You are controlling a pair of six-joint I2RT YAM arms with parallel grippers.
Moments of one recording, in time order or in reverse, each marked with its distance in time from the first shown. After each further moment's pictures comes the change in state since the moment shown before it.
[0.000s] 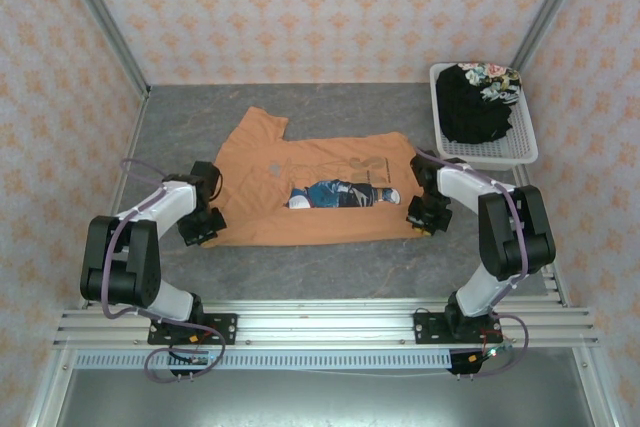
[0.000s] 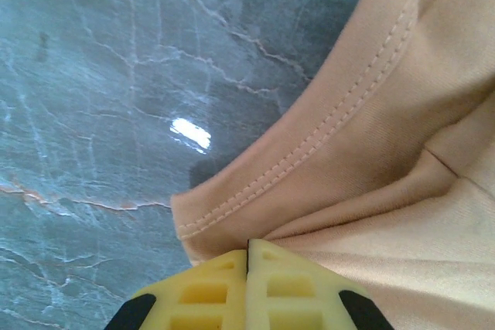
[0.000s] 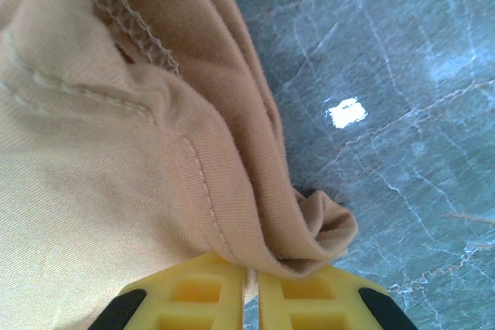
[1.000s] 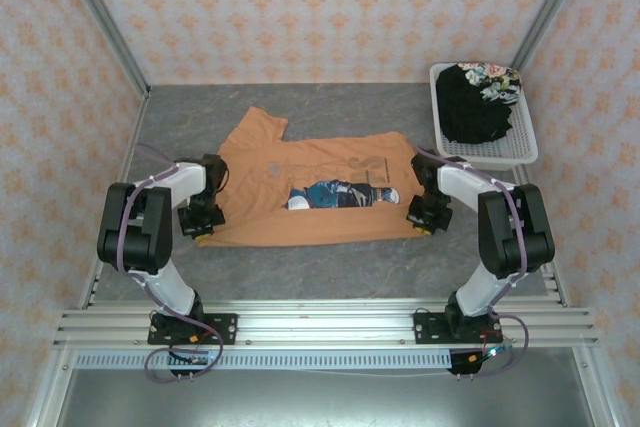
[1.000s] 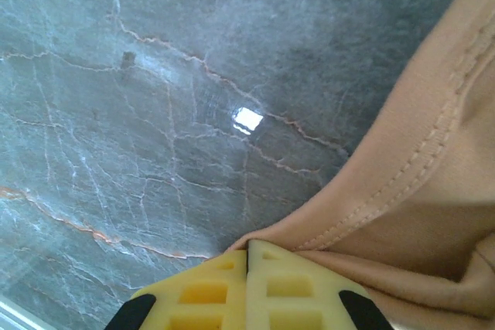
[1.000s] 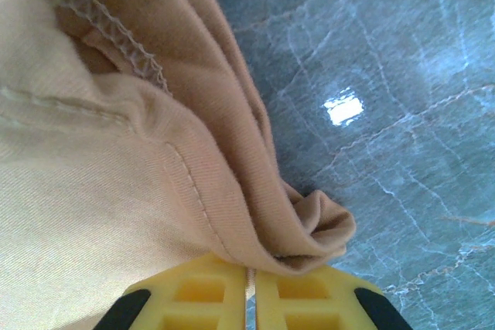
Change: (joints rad) left arm -0.007 0.225 0.155 -0.117 -0.128 0.057; right arm -0.008 0.011 0.013 -0.011 -0.002 -0.003
